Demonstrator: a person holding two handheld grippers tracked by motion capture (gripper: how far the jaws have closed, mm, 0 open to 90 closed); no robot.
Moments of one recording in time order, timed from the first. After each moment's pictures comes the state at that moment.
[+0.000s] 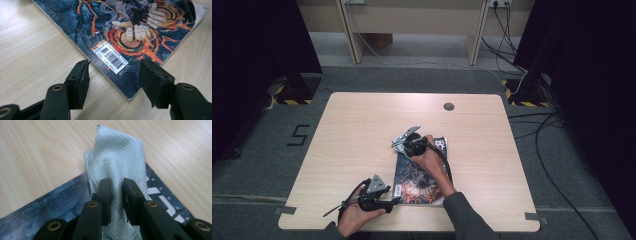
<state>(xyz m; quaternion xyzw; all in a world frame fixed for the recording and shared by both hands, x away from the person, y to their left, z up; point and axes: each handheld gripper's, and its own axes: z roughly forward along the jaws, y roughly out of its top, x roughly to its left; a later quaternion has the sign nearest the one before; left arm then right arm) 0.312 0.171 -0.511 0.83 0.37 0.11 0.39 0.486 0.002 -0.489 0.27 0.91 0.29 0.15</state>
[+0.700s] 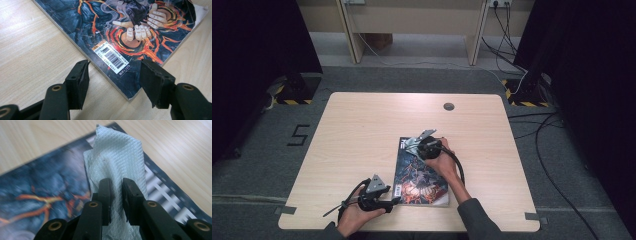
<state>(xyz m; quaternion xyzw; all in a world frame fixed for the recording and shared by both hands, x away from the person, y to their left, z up) 0.312 0.172 -0.511 0.83 0.38 0.11 0.39 0.477 -0.048 -0.490 0.30 0.90 0.29 0.17</state>
